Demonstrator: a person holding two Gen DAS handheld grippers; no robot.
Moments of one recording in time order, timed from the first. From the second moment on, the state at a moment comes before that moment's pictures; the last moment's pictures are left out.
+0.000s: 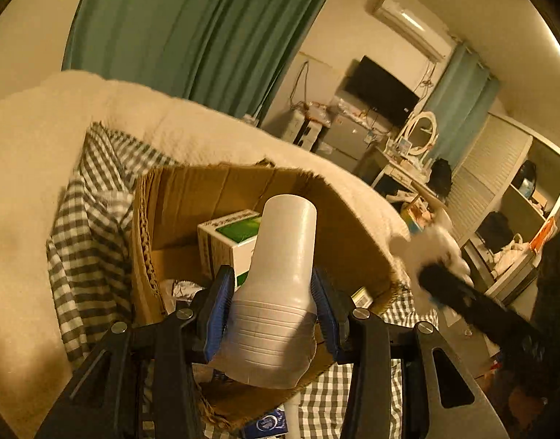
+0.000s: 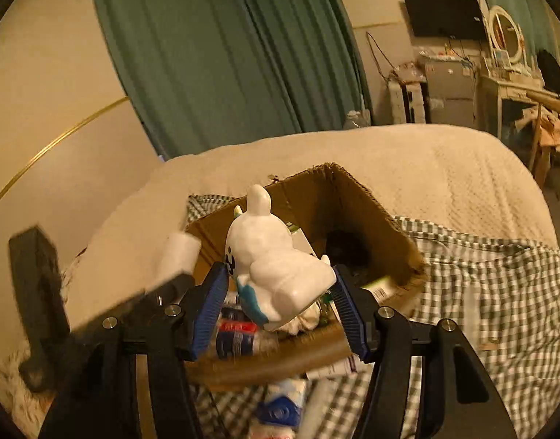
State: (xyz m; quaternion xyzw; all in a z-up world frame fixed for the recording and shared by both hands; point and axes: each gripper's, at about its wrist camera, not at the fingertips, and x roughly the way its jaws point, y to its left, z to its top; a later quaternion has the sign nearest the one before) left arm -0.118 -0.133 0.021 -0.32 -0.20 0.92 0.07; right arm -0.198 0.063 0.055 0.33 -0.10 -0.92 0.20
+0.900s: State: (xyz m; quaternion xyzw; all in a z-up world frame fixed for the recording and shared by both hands) left arm -0.020 -0.052 -0.003 -0.37 -0.10 0.92 0.09; right arm -0.048 0.203 0.006 0.34 -0.10 -0.93 0.06
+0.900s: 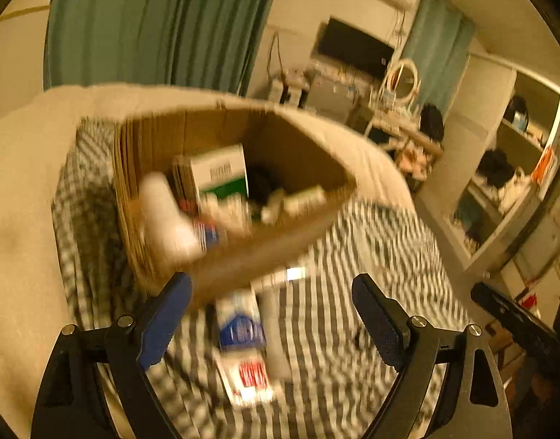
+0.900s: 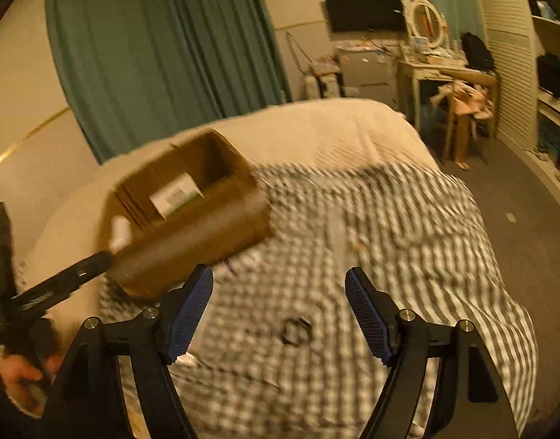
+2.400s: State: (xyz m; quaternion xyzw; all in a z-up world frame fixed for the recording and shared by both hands) left arm -0.014 -0.020 -0.125 -0.49 0.01 0.87 0.03; right arm -0.071 0.226 -0.071 0.43 -0.16 -0.89 0.05
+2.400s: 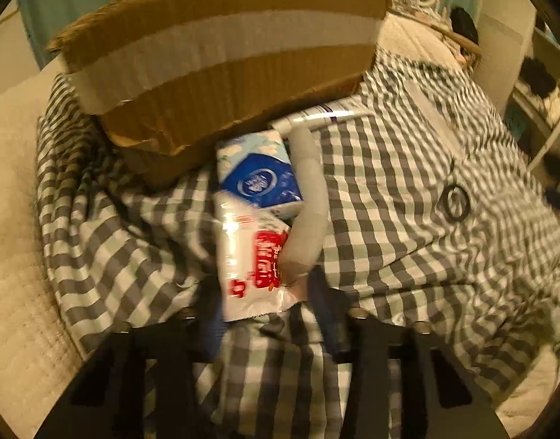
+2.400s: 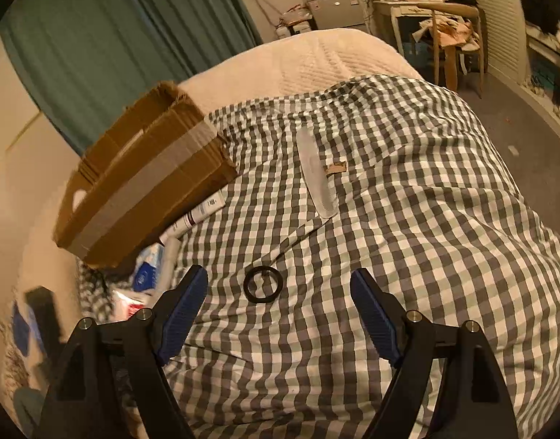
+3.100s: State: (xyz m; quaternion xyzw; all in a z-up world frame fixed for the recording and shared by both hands) left arm -0.006 -0.054 -0.080 -0.42 -0.12 0.90 0.05; right arm -0.119 0.165 -0.144 0.50 -0.01 -0.86 0.08
